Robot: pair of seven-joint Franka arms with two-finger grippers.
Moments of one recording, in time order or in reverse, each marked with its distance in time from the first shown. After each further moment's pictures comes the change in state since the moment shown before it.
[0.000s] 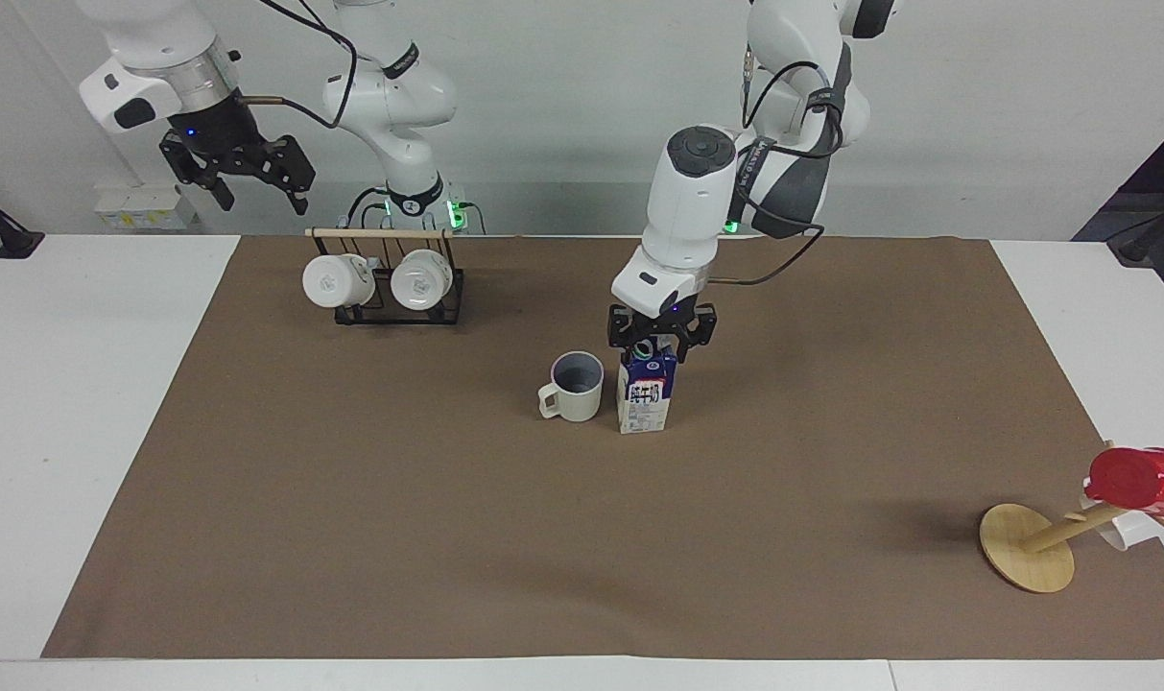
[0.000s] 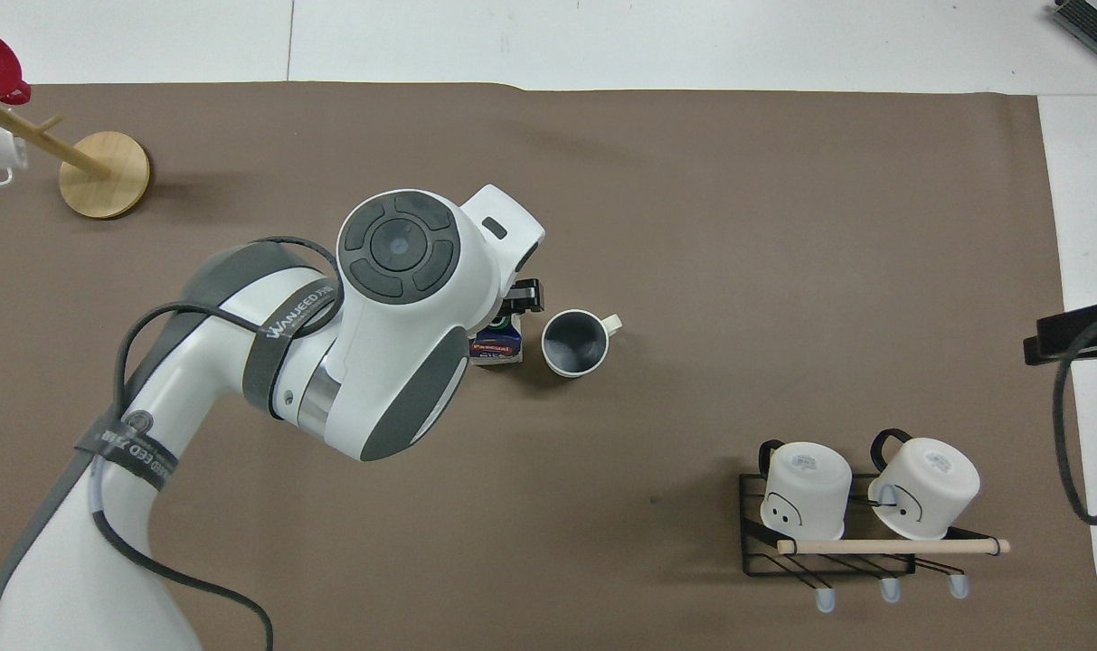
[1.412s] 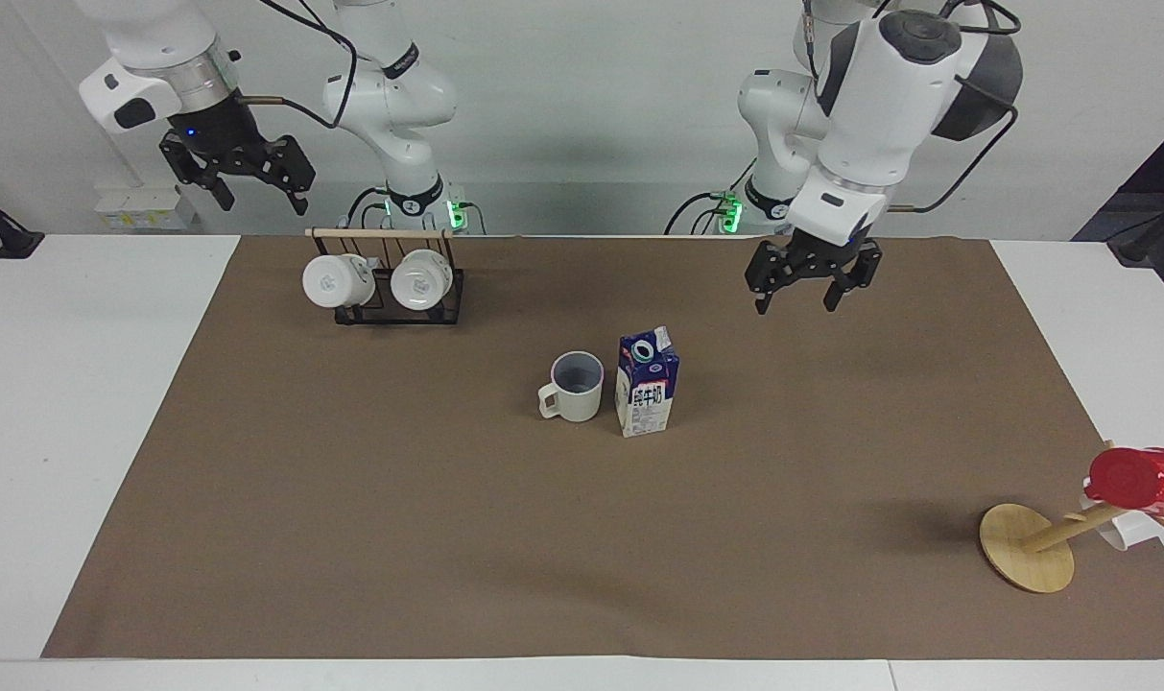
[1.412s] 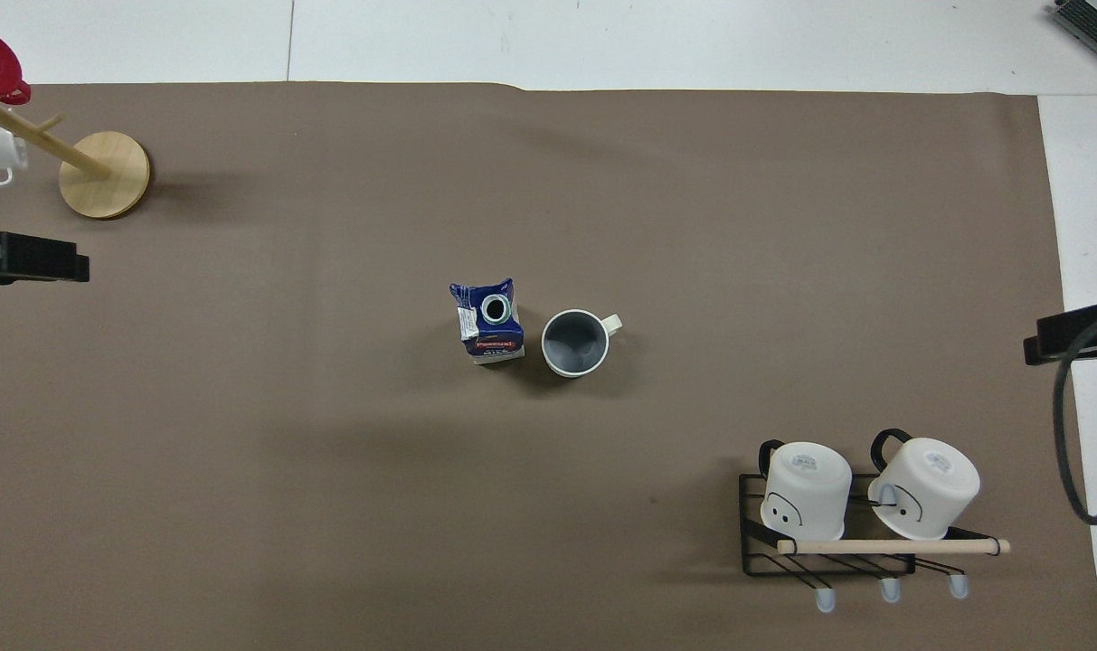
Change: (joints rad) left arm 0.529 -0.353 0.039 0.024 0.000 -0.314 0.608; right arm 0.000 0.000 0.000 0.000 0.000 0.000 0.000
